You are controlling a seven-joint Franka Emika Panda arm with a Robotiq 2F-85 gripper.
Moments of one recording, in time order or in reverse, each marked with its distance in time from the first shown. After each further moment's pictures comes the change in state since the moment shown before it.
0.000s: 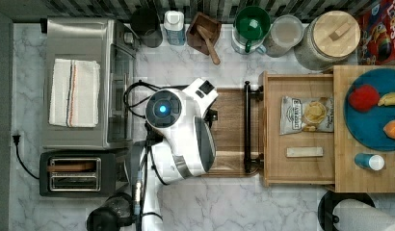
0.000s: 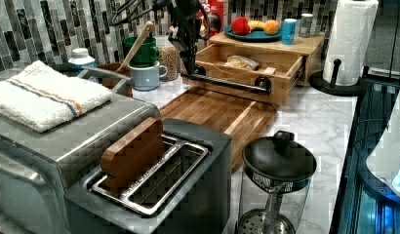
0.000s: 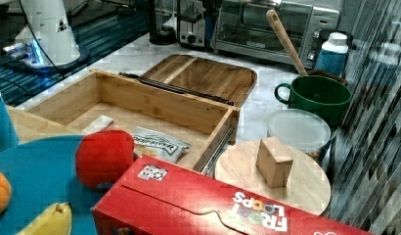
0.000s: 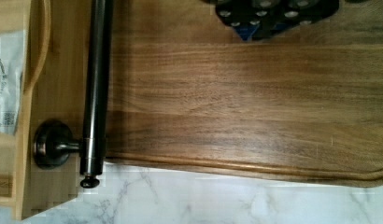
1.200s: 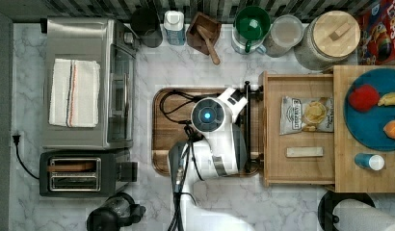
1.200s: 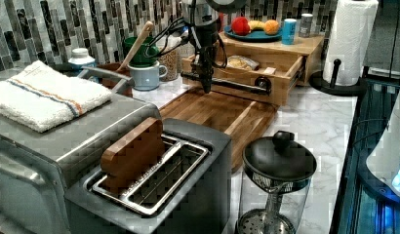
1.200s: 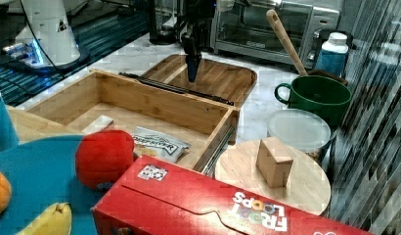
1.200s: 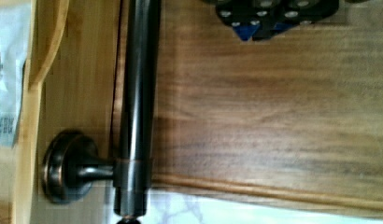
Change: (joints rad) arm -0.102 0.116 -0.075 -0.098 -0.073 0.240 -0.094
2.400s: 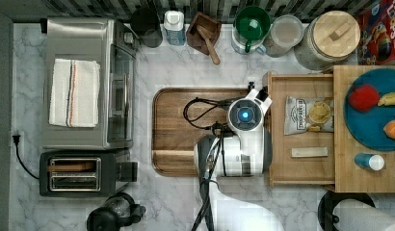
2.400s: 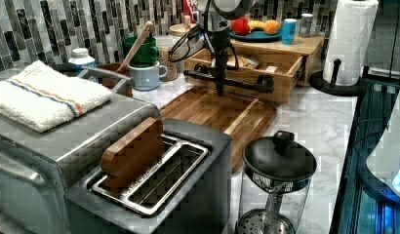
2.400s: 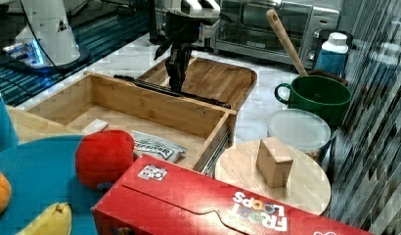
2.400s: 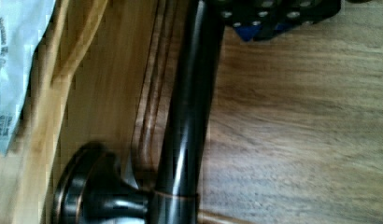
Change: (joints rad) arm -0.131 0.064 -0.012 0.002 0.052 0.026 -0.280
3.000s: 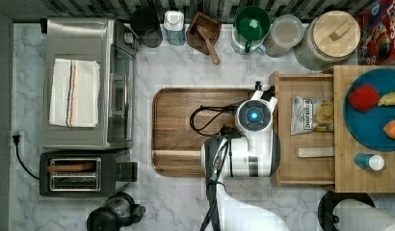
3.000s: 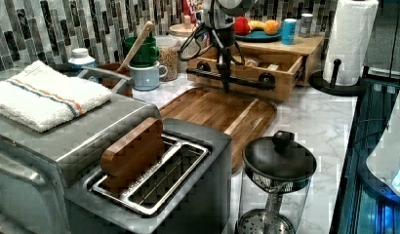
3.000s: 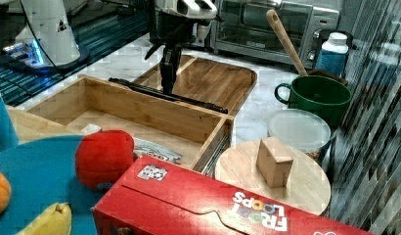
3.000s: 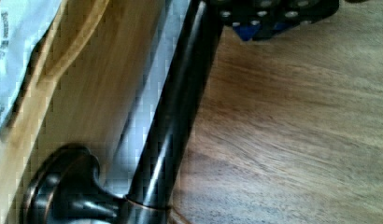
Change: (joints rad) arm -0.027 -0.019 -0.010 0.002 -0.011 -0.035 -0.168
